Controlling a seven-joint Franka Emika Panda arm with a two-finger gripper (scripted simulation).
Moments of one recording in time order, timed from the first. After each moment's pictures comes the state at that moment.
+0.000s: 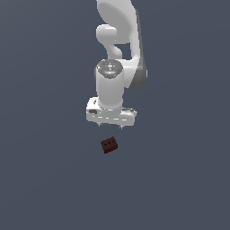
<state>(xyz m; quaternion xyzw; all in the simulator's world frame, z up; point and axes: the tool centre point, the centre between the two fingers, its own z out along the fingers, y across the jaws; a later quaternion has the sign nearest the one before) 0.006 -0.020 0.154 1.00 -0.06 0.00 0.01</state>
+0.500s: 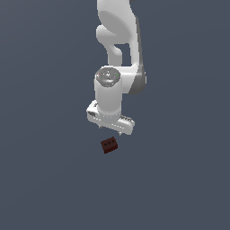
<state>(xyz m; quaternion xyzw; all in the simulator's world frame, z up) 0.016 -0.022 0.136 0.98 -0.19 0.00 0.01</state>
